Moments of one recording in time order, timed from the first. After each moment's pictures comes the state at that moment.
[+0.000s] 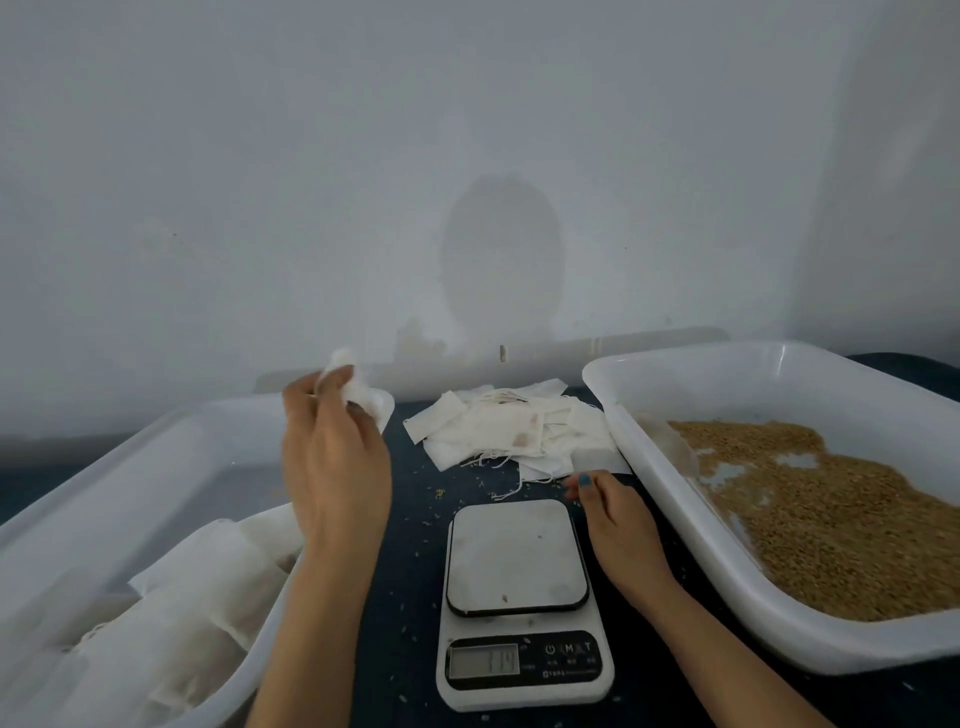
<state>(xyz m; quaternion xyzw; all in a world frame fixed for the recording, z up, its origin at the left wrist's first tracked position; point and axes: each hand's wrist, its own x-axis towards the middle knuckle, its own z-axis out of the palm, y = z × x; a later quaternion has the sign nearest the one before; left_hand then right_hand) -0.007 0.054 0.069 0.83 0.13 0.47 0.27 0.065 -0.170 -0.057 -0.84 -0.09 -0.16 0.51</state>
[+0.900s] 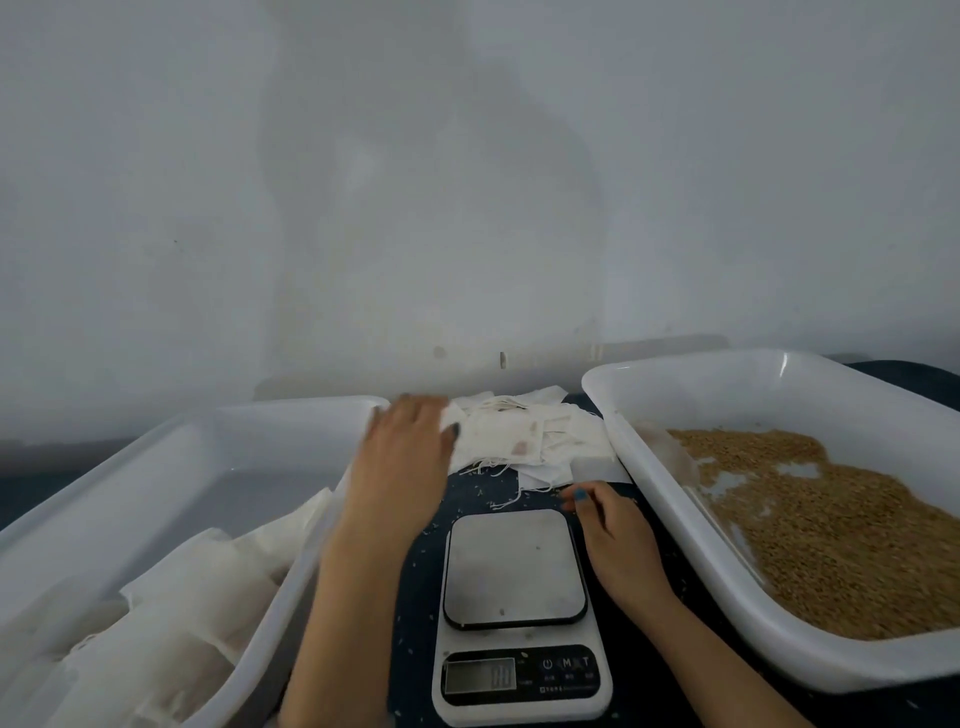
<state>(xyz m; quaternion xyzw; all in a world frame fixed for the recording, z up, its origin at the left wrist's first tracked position) 0.024 0.042 0.061 0.96 -0.02 0.26 0.06 0.066 -0.171 -0.057 -0.85 -0.09 -0.14 0.50</state>
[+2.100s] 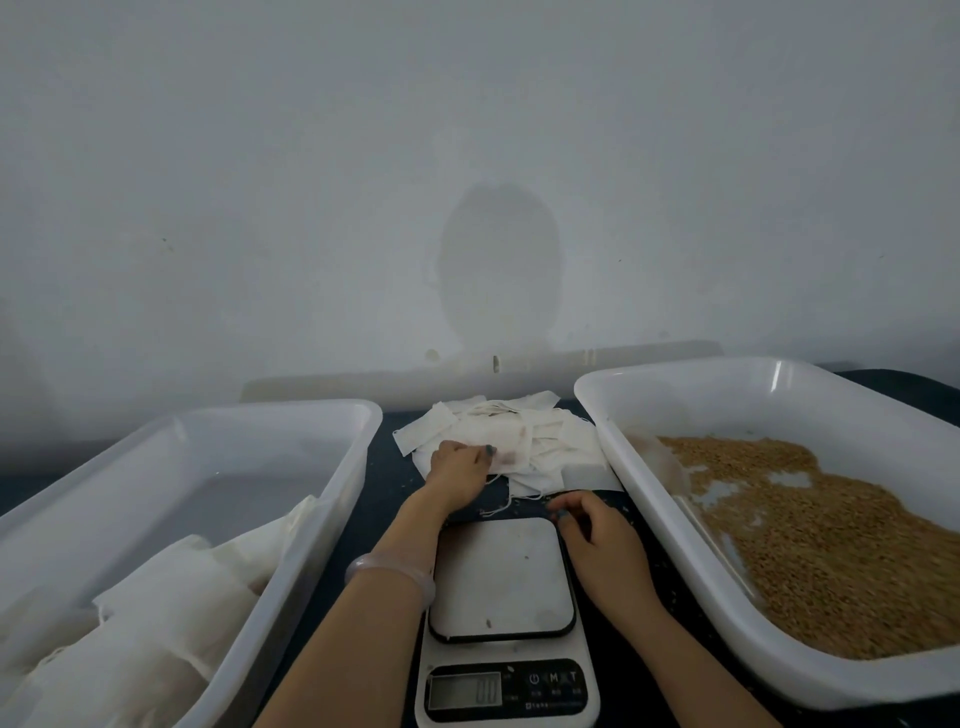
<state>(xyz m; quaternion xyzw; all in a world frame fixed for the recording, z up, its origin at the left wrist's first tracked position) 0.158 0.027 -0.023 0.96 0.02 0.02 0.27 0.066 -0.169 -0.058 -0.84 -0.10 -0.13 0.51</state>
